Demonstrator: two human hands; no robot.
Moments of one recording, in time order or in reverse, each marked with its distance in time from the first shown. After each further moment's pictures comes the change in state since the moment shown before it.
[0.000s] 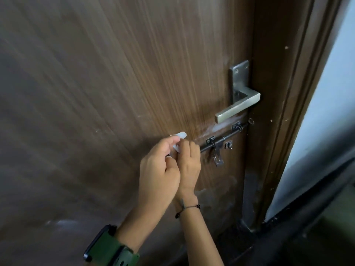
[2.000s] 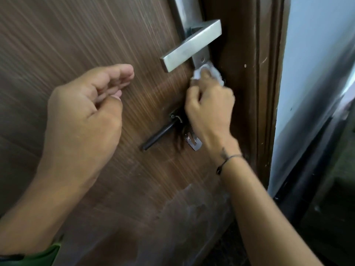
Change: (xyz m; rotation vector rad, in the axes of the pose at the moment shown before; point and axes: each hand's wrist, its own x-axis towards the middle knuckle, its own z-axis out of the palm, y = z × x) left_hand 0.072 -0.041 0.028 -0.184 -0.110 0.403; right_hand 0.081 0.098 -0.046 -0.142 0.168 -0.010
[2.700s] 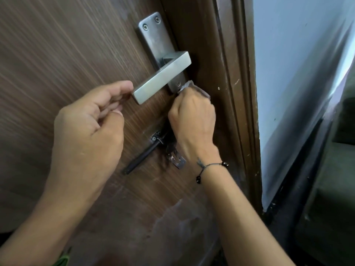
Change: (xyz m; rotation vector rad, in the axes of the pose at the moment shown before) left_hand 0.017 0.022 0.033 0.004 0.001 0.008; right_hand 0.025 0.001 -0.007 -0.185 -0.008 0.063
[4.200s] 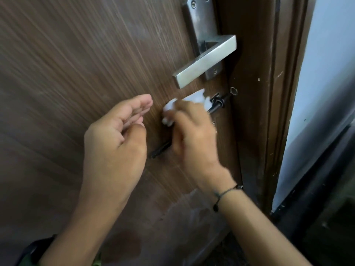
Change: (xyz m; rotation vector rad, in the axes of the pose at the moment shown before) left_hand -0.038 -0.003 -0.011 -0.034 0.144 -0.168; right_hand -0.064 -0.013 0.021 0.388 -0.022 -0.405
